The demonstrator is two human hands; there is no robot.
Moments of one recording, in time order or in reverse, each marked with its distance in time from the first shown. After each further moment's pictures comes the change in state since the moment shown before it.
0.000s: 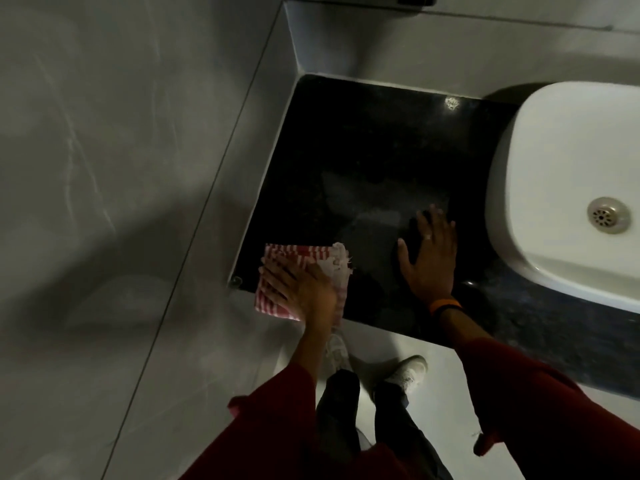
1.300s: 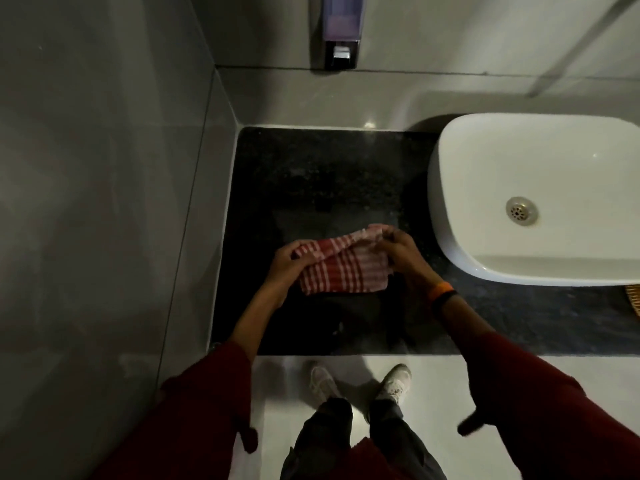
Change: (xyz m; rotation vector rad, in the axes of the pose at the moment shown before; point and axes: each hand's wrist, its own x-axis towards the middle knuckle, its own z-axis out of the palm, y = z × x) left_hand 0.099 0.076 -0.051 -0.658 -0.756 0.308; right_hand 0.059 -0.034 -0.050 0.948 -0.245 0.628
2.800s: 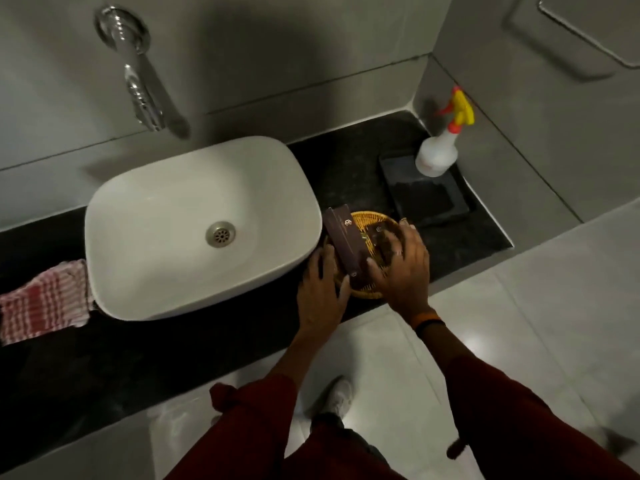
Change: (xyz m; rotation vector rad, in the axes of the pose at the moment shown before) left_hand -0.130 0.030 0.631 0.898 -0.055 0.736; right_hand -0.144 0.175 -0.567 -0.907 0.842 -0.317
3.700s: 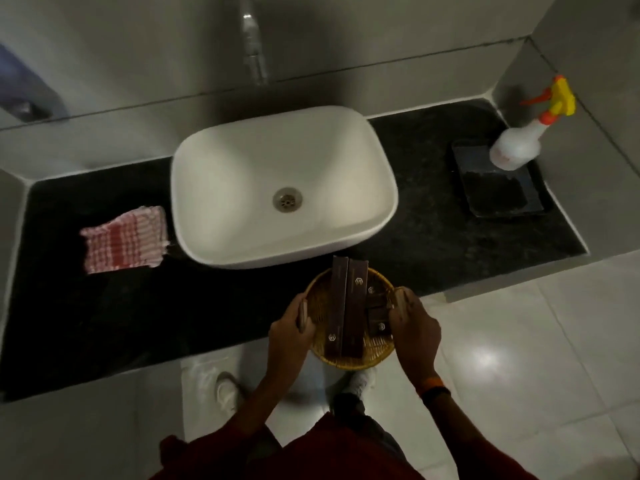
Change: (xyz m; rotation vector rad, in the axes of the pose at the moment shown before) left_hand -0.138 -0.143 -0.081 -0.416 0.024 -0.360; right_hand -0.142 -0.115 0.014 0.329 -0.155 0.283
